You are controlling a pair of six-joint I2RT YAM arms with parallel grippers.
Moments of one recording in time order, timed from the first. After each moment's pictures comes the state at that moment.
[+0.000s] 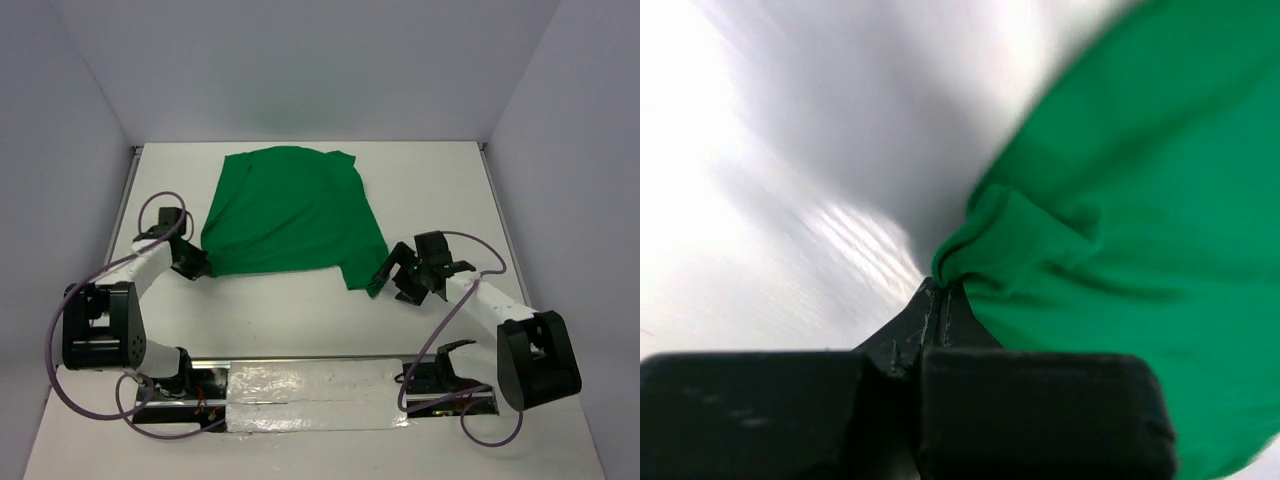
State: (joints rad) left arm 0.01 1.42 0.77 -0.55 -0.03 -1.01; right arm 0.22 1.16 0.49 -0.33 -0.21 0.85
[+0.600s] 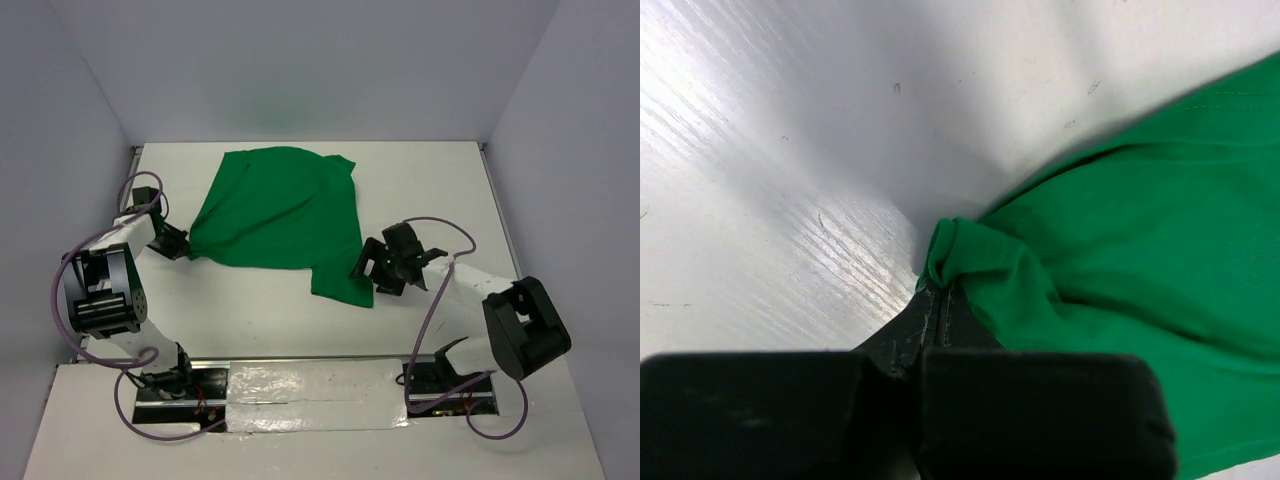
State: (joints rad) left arm 0.23 1.64 1.01 -0.54 0.00 -0.87; right arm 0.41 1.36 0.62 -0.24 -0.14 0.83
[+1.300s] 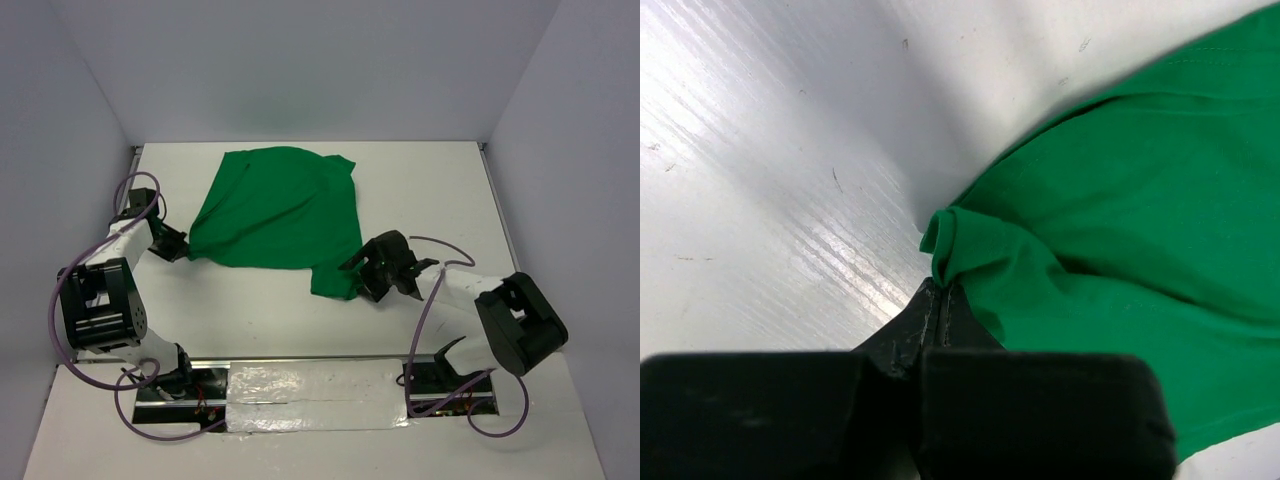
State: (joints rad) left arm 0.23 1.54 0.98 -0.58 0.01 -0.86; right arm 0.52 1.36 0.53 -0.06 -0.13 1.34
